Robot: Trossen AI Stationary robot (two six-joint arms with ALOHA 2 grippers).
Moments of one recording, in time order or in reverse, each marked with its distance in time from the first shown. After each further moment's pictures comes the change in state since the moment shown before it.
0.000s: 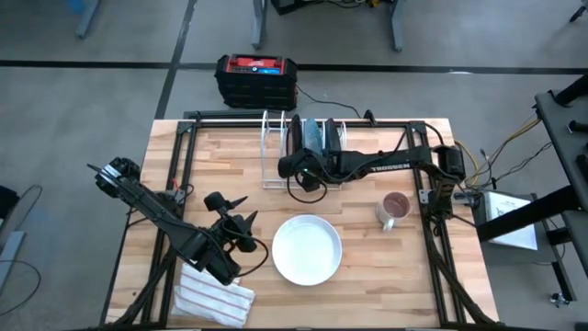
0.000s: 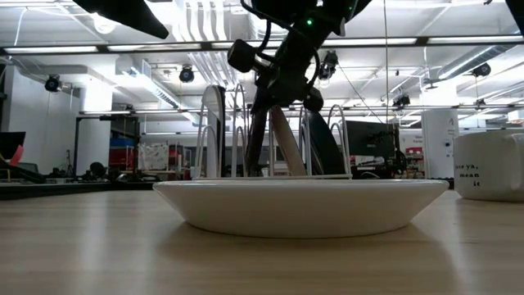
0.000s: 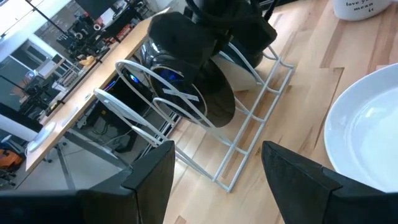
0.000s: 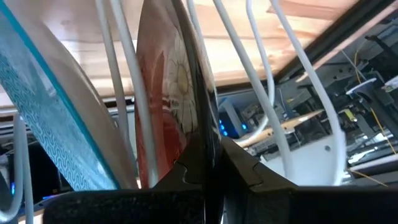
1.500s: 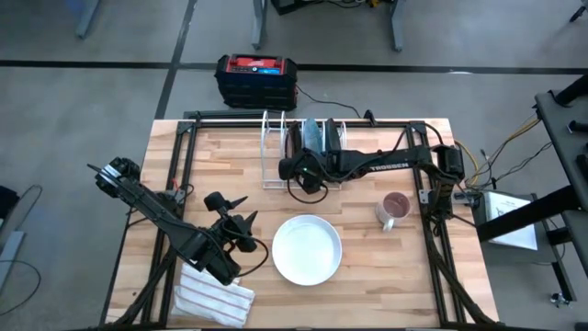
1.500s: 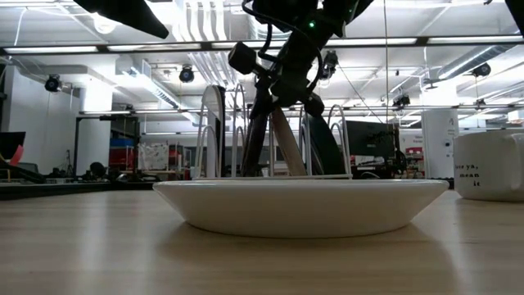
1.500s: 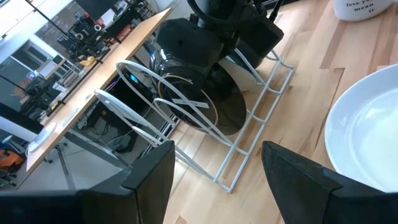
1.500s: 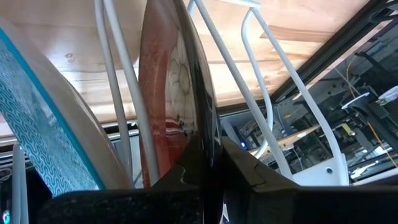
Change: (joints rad) left arm 0.000 0.000 0.000 0.000 -0.003 0.000; right arm -0.007 0.005 -0.009 -0.024 -0.101 0.035
